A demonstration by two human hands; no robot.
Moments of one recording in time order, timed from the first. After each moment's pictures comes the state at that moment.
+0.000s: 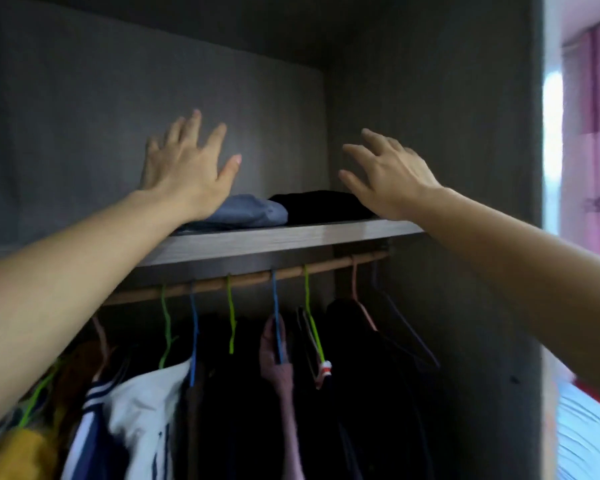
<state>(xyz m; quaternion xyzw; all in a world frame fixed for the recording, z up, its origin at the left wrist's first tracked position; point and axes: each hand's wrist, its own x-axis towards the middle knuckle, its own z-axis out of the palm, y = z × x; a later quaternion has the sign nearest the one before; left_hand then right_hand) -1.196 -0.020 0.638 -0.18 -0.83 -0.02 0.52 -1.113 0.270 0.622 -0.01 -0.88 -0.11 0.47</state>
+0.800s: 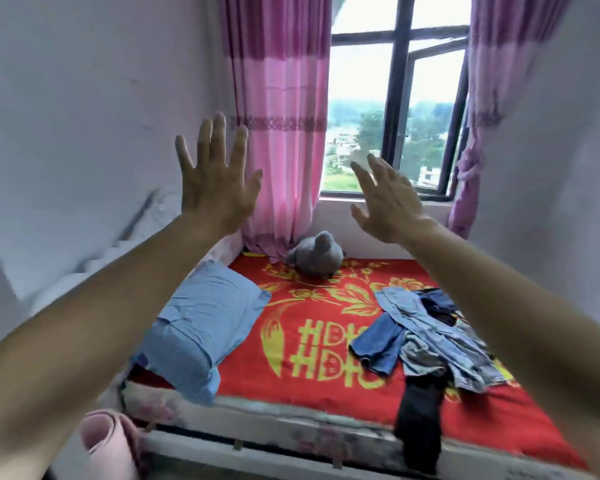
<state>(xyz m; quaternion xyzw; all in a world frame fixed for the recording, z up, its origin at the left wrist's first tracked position) -0.821 0.599 0.417 -0.56 -0.69 -0.24 0.40 -0.556 0.711 0.398 -0.46 -0.83 -0.24 0.23</state>
